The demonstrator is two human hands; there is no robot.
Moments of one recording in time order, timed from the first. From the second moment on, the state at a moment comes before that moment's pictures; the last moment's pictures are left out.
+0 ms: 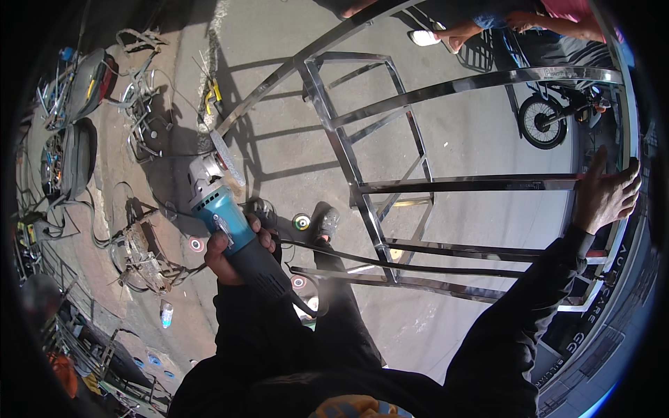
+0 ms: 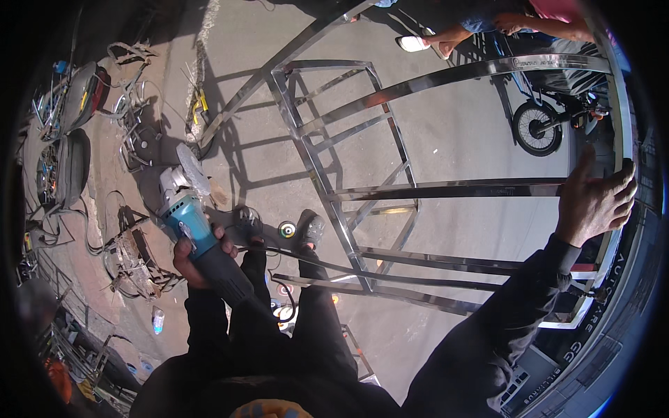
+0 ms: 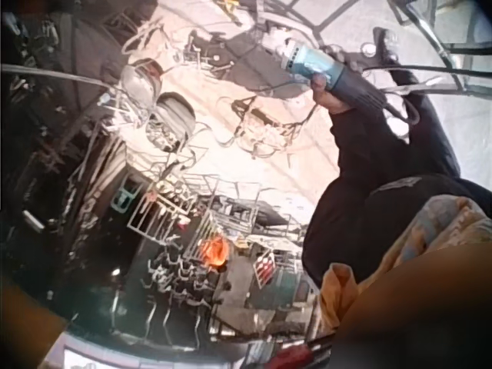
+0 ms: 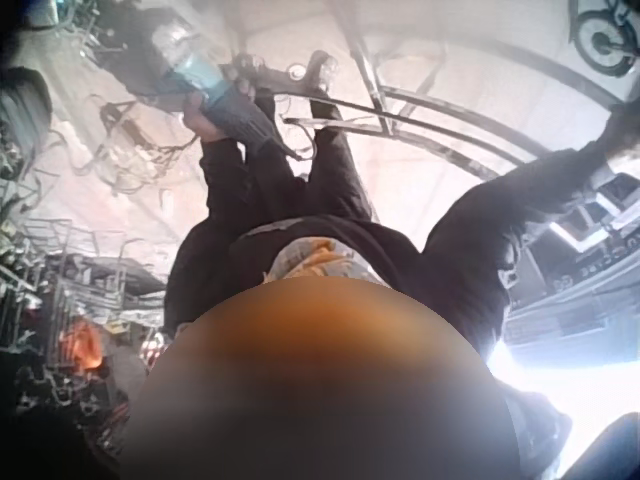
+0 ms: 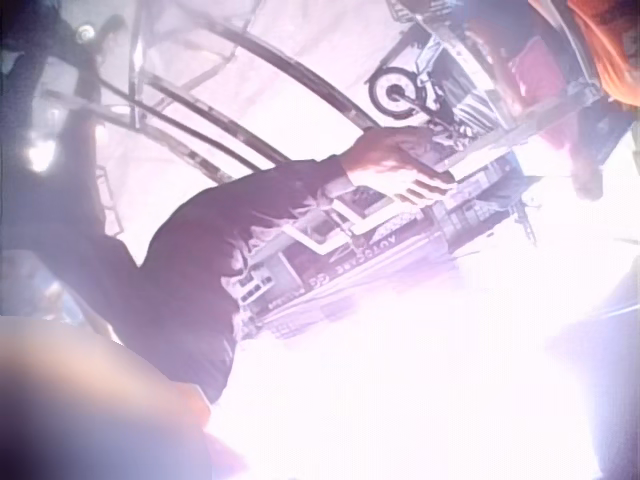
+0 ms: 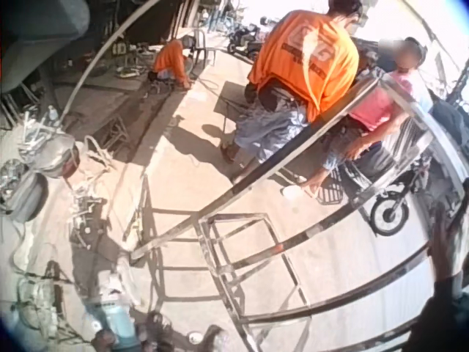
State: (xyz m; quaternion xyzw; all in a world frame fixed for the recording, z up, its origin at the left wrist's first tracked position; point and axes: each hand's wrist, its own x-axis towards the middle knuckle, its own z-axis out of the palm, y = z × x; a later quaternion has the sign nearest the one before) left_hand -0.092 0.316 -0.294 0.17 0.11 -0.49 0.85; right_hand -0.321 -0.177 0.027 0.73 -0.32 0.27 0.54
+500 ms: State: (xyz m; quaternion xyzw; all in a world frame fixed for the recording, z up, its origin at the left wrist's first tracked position) left_hand -0.122 0.330 -0.301 0.15 0.29 -0.41 0.85; right_hand -0.220 0.139 -0.206 0.91 0.08 -0.16 -0.38
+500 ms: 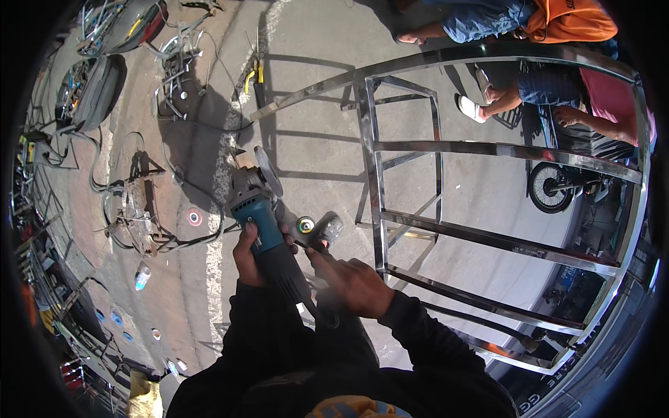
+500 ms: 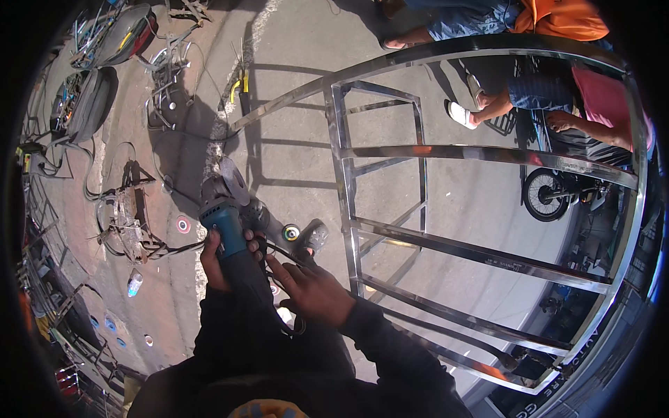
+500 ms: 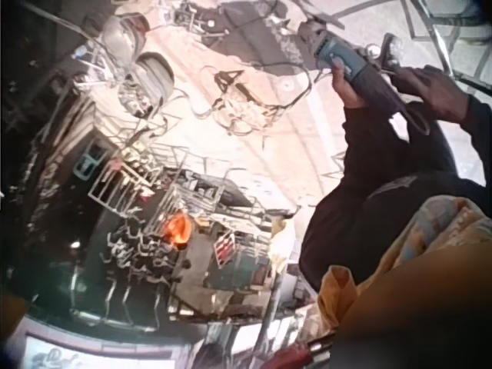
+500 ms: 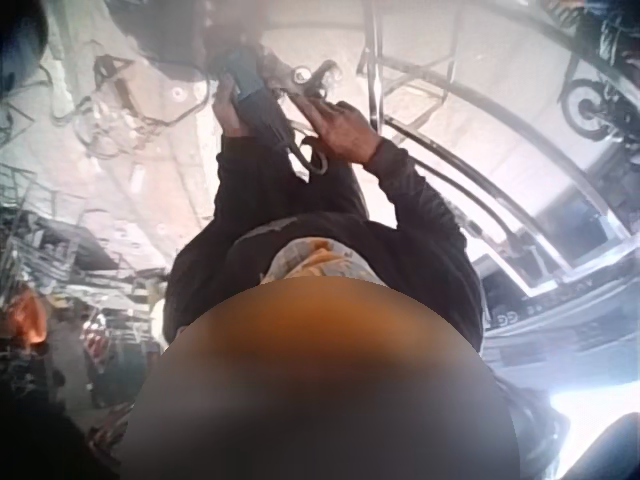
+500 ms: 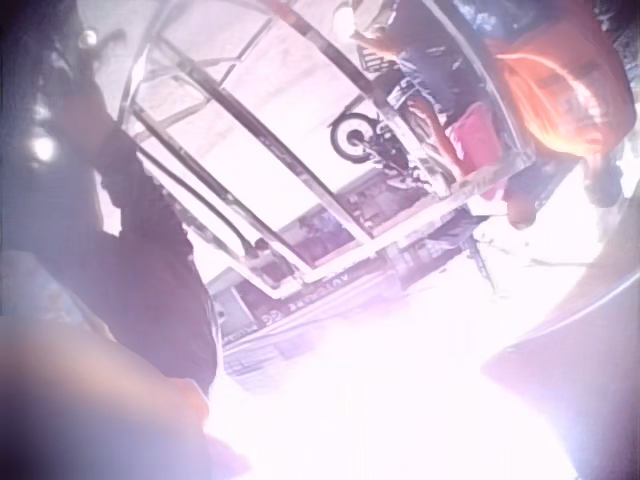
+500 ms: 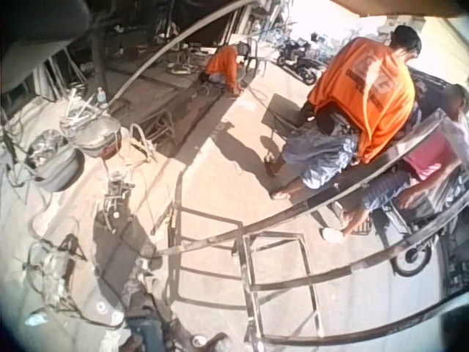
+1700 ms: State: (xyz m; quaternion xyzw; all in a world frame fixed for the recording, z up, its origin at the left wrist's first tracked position) left_hand 0.007 0.123 -0.299 0.63 -0.01 -0.25 0.74; right_hand -0.227 -0.014 -0.123 0.96 -0.07 -0.19 0.18
